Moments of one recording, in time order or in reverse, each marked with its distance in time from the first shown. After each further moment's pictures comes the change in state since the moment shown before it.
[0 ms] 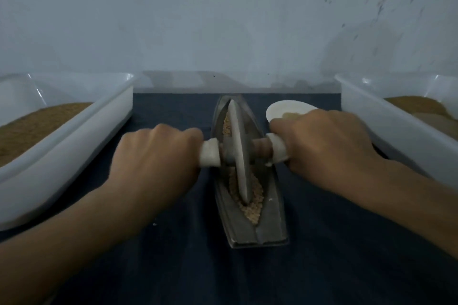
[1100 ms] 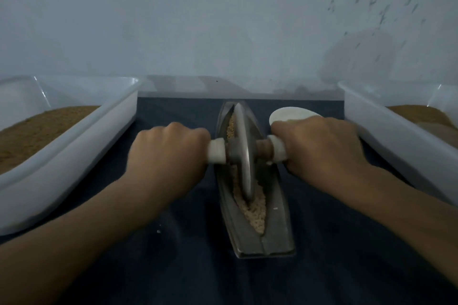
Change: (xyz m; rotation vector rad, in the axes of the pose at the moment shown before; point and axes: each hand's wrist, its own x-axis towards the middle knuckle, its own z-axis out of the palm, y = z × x) left_hand 0.014 -0.001 0.009 0.065 -0.012 -0.015; right_hand 0.011 0.003 0.019 -0.023 -0.017 0.083
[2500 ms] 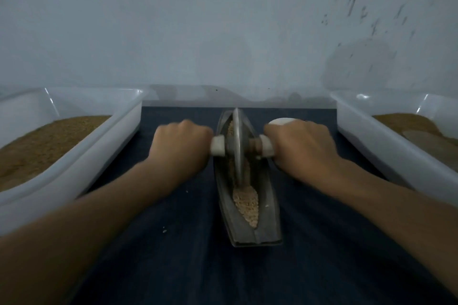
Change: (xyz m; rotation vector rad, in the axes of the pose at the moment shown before) left_hand 0.028 0.004 0.001 0.016 -0.119 -0.038; right_hand 0.018 -0.003 0.002 0.028 -0.144 0.060
